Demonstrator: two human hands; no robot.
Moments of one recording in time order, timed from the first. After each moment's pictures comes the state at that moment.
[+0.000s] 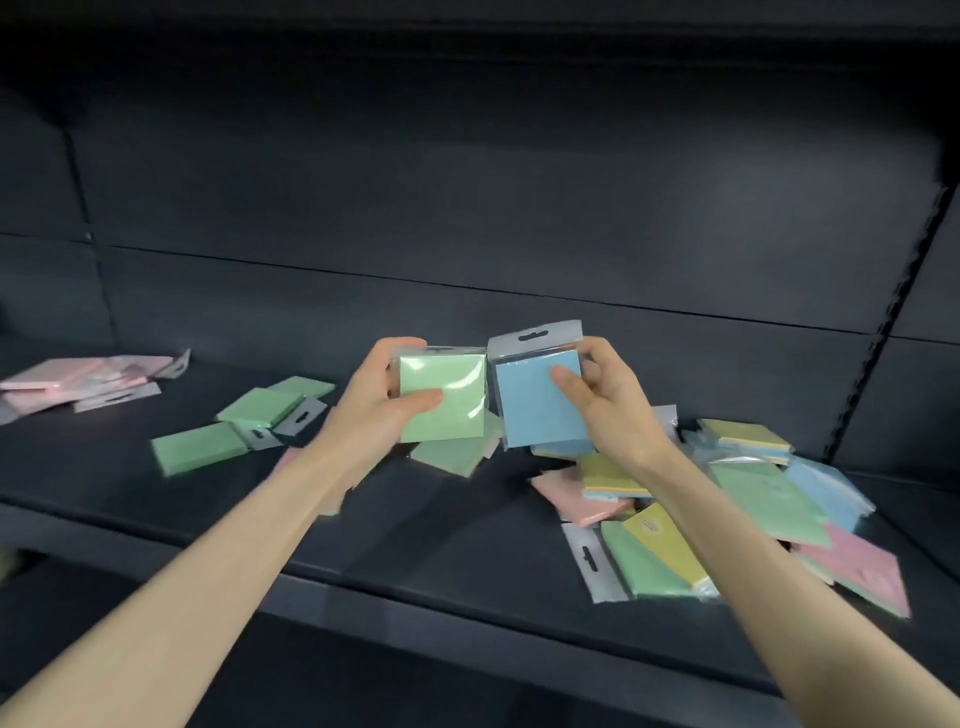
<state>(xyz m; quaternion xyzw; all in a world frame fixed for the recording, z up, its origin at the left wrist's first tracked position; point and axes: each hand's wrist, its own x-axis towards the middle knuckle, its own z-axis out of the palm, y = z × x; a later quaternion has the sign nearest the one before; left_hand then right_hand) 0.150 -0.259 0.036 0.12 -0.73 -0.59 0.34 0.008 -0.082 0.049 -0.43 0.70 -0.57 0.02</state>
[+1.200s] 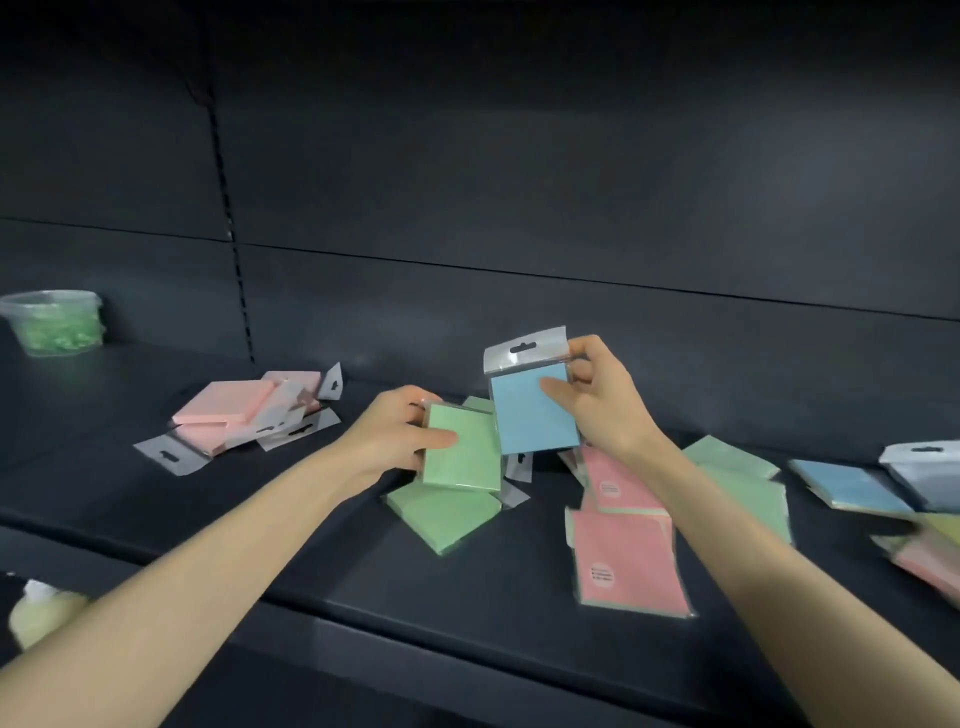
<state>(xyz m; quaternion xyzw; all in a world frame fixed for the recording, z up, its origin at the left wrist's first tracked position) 0.234 -0.556 0.001 0.21 -0.76 -0.58 0.19 0.092 -0.389 0.028 -0.40 0.73 -0.55 0.03</state>
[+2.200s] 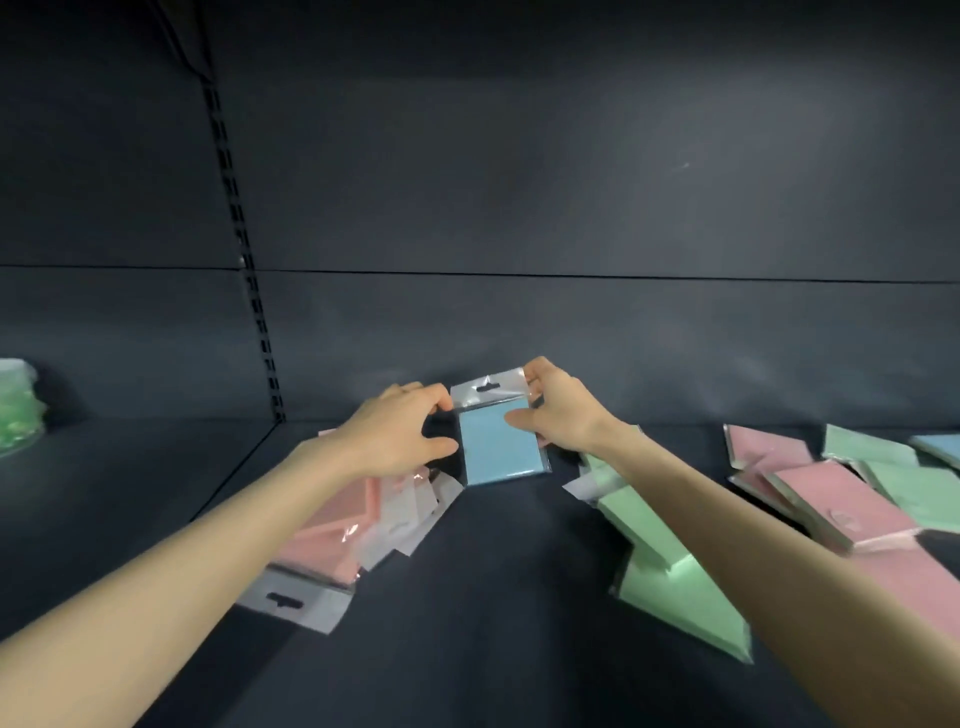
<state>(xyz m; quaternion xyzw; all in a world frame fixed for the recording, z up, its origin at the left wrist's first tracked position) 0.234 -0.770 0.019 0.08 -0.99 -0.13 0.08 0.108 -0.609 0.006 -0.34 0.86 -0.38 0.03</state>
